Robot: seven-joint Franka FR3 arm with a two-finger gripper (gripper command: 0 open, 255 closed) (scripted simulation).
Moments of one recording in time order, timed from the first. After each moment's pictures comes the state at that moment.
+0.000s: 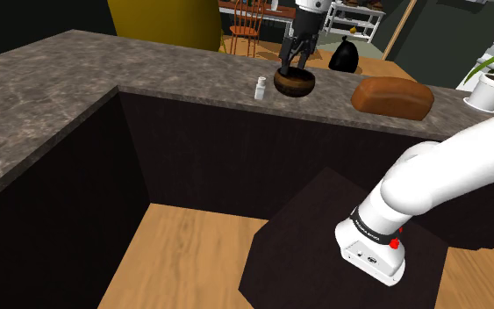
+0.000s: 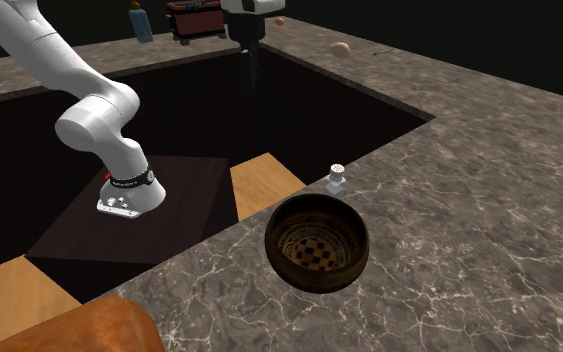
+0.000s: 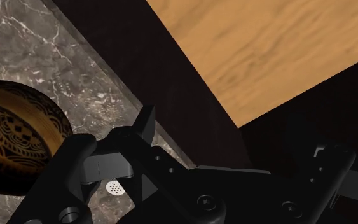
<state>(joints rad) -0.06 -0.44 0.00 -2.13 0.02 1.73 -0.09</state>
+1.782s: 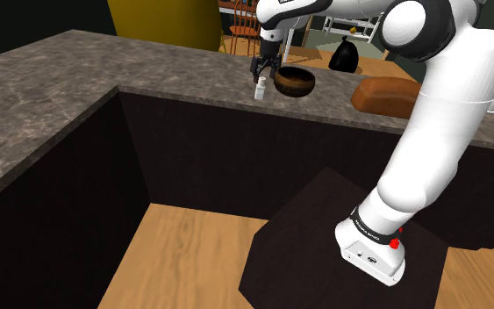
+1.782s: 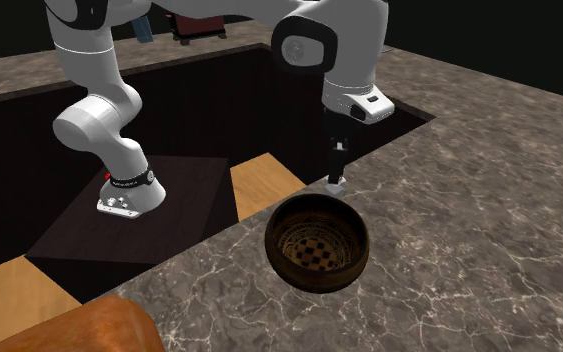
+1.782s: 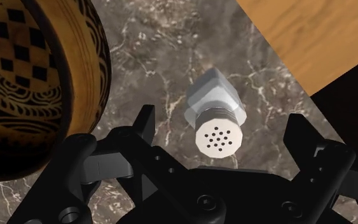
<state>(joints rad) -0.15 0.27 -0.09 -1.66 0.03 1.93 -0.15</state>
